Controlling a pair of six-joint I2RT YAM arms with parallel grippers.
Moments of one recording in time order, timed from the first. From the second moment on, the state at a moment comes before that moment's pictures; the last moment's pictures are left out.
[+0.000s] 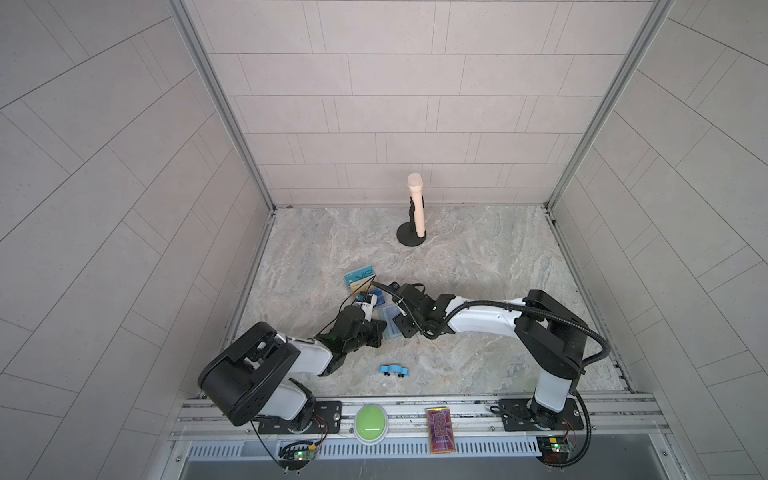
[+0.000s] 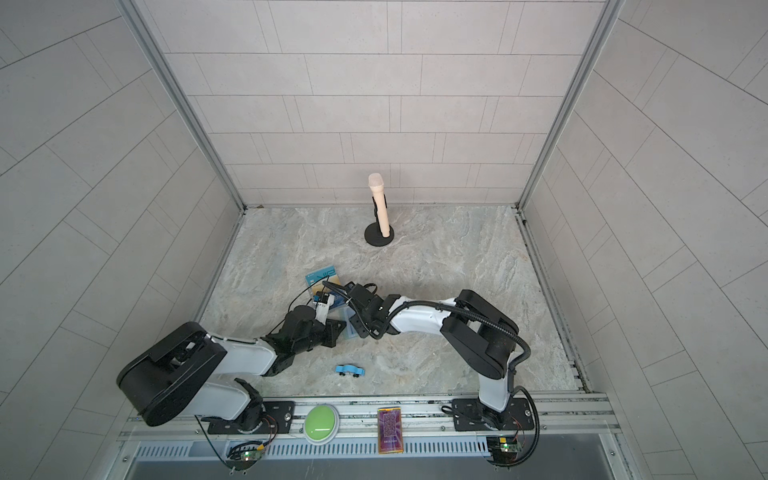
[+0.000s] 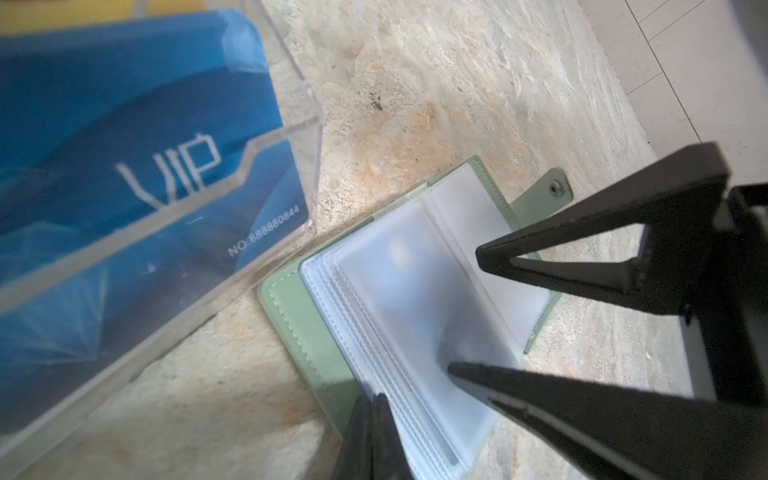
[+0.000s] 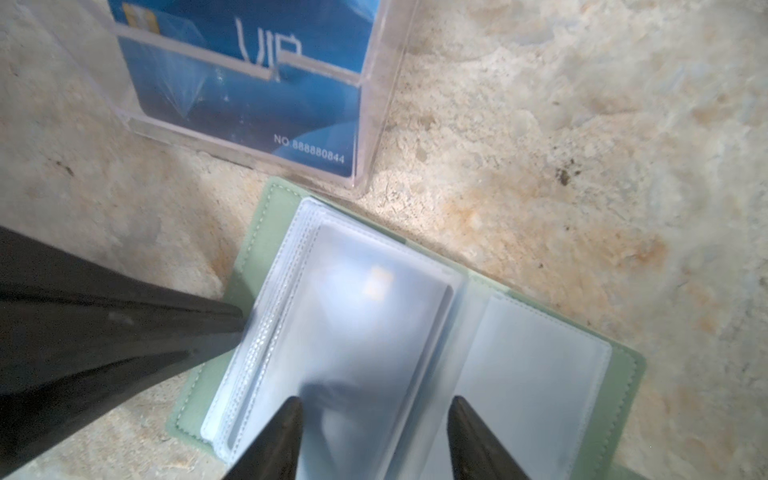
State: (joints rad) left arm -0.62 1.43 0.20 0.58 0.16 -0.51; right arm 0.94 1.82 1.07 -0.29 0.12 0.24
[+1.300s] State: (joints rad) left arm -0.62 1.43 0.20 0.58 0.16 -0.50; right arm 0.96 1.83 1.09 -0.32 0.10 0.20
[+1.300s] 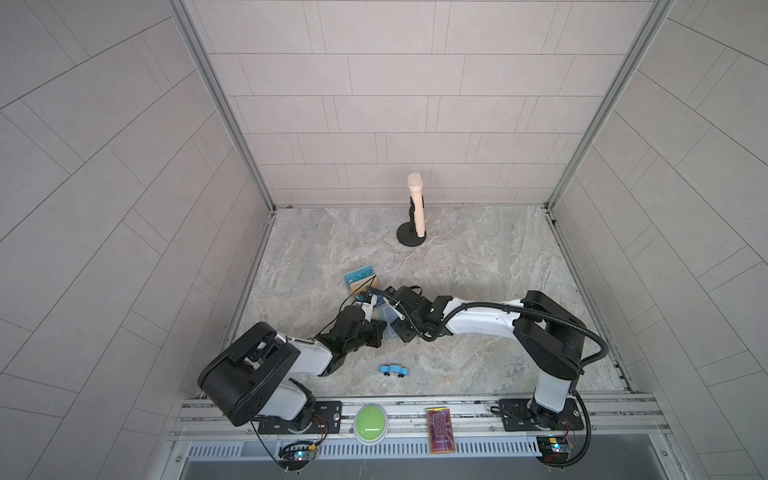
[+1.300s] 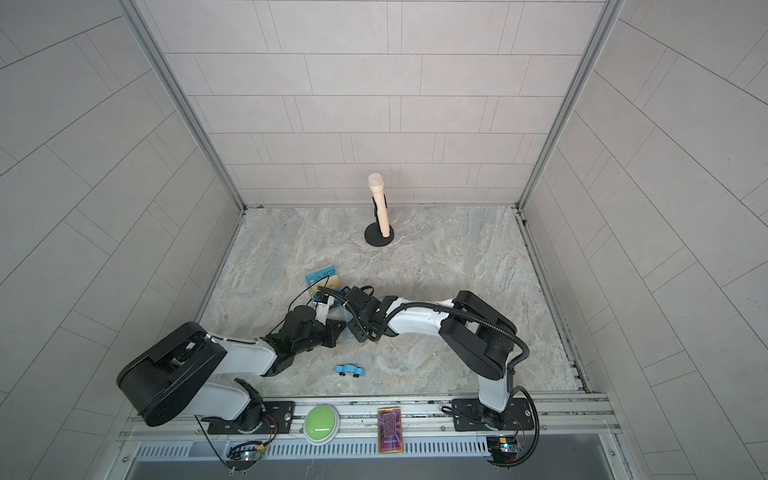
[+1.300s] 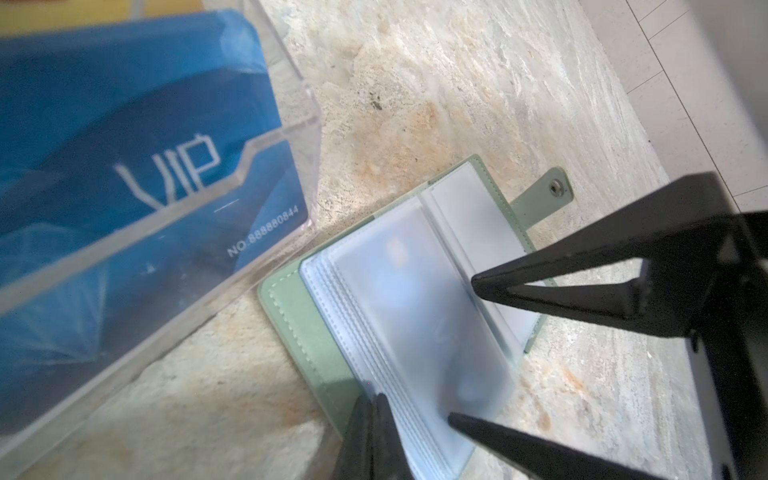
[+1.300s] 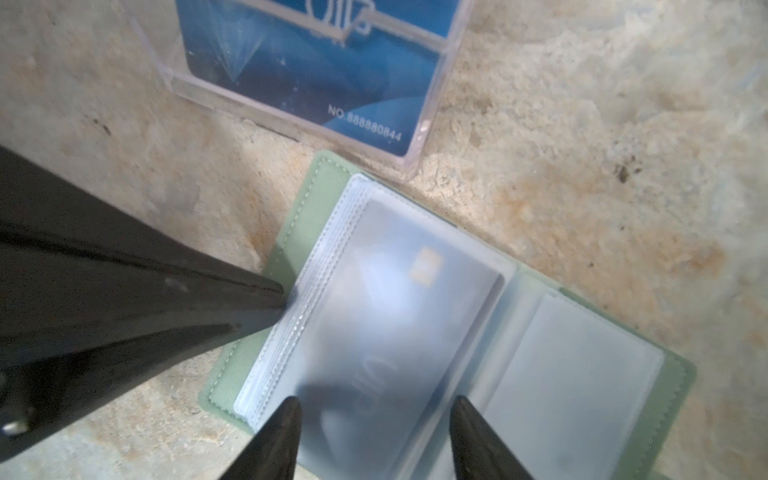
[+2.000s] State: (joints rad) left arm -0.62 1.43 0.20 0.58 0.16 -0.50; right arm 0.96 1.83 1.09 -0.33 0.09 0.20
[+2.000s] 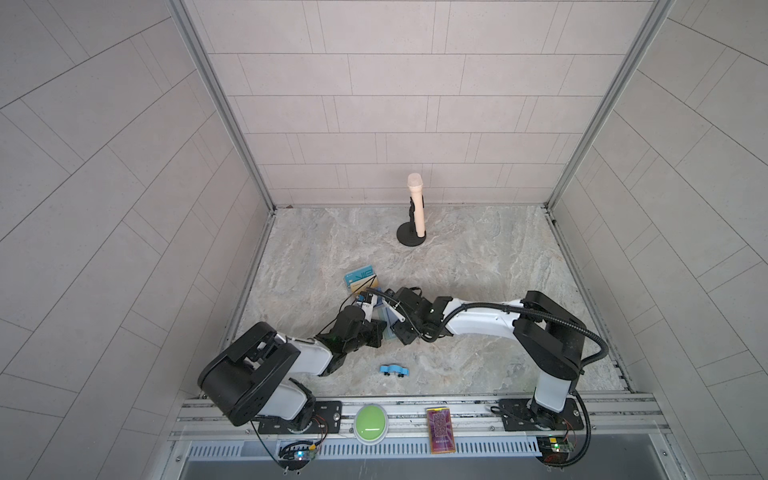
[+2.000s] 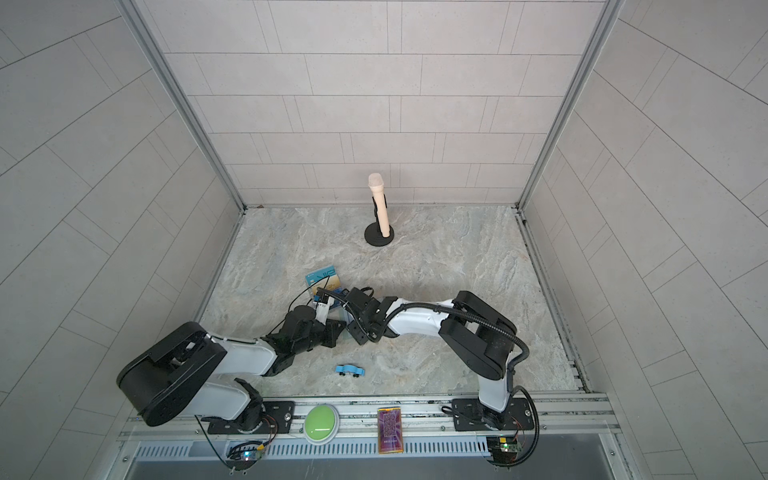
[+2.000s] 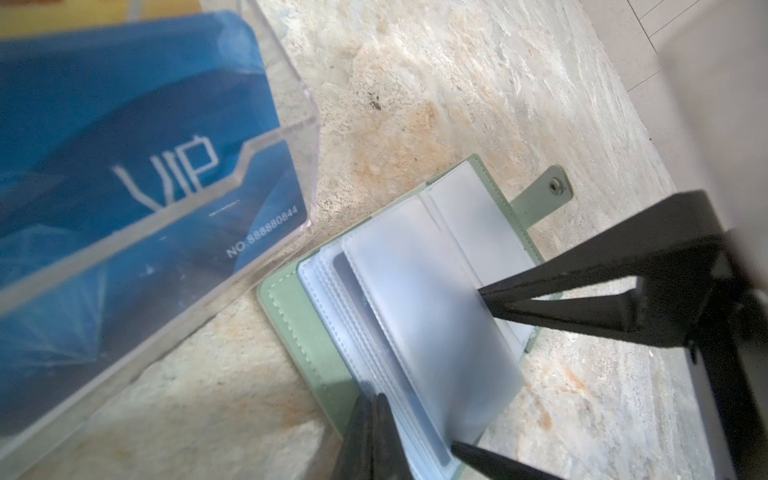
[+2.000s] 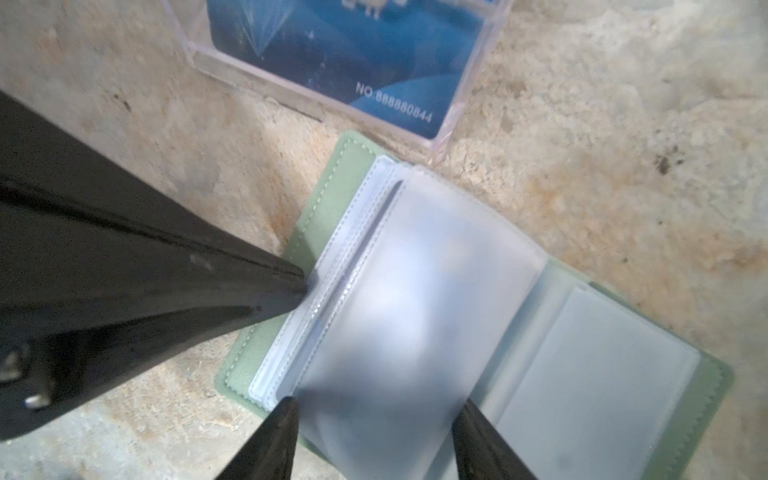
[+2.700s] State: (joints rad) left arm -0.62 1.43 0.20 0.58 0.16 -0.50; right arm 0.96 1.82 1.09 -0.34 0.22 0.23
